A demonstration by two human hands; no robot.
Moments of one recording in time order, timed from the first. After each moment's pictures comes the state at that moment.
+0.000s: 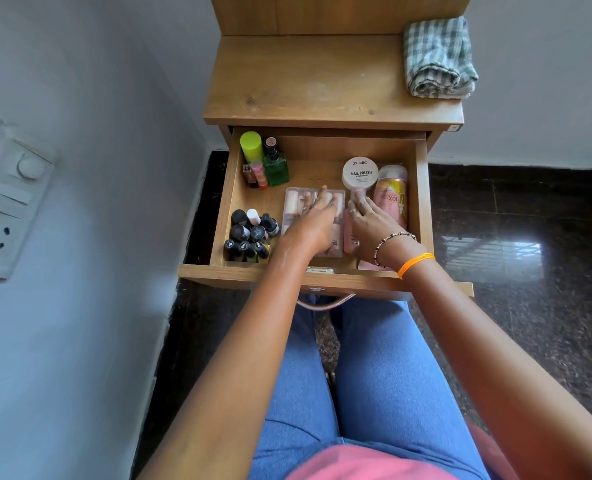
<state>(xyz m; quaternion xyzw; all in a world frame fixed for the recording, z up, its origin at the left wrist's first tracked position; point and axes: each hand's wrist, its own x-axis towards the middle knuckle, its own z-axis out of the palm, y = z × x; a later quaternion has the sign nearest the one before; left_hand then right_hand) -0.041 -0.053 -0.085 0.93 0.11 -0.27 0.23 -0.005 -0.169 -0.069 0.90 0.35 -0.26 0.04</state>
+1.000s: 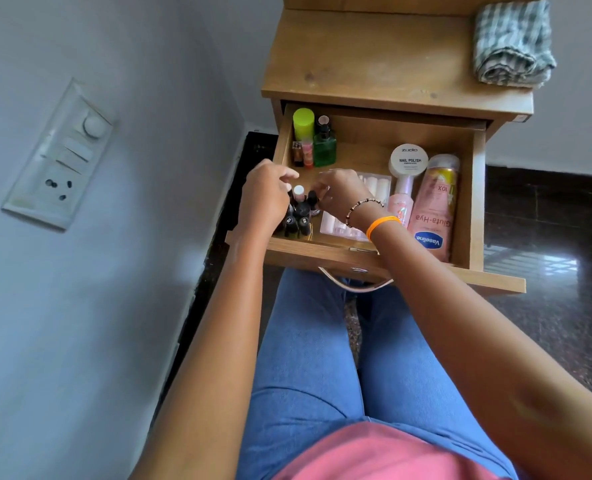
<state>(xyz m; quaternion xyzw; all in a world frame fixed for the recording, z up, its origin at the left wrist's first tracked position) -0.108 0.045 -0.063 0.89 0.31 0.06 0.32 -0.018 -0.067 -0.086 0.89 0.35 -0.20 -0.22</state>
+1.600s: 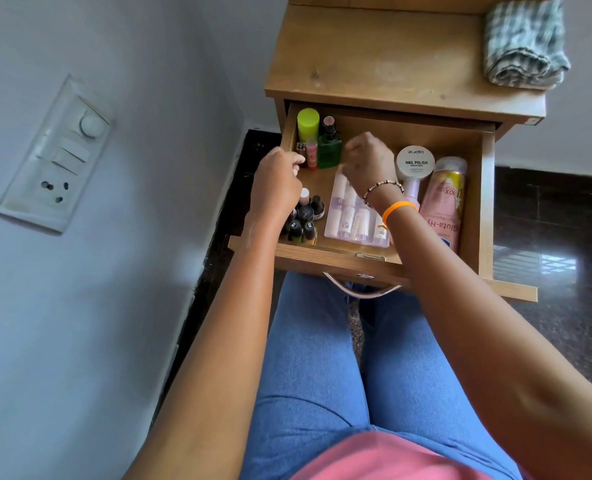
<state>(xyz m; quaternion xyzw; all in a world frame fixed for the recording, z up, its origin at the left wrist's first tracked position) -0.084 0.049 -0.059 0.91 0.29 0.06 0.30 0.023 -0.063 -0.087 0.91 0.17 -0.14 -0.35</state>
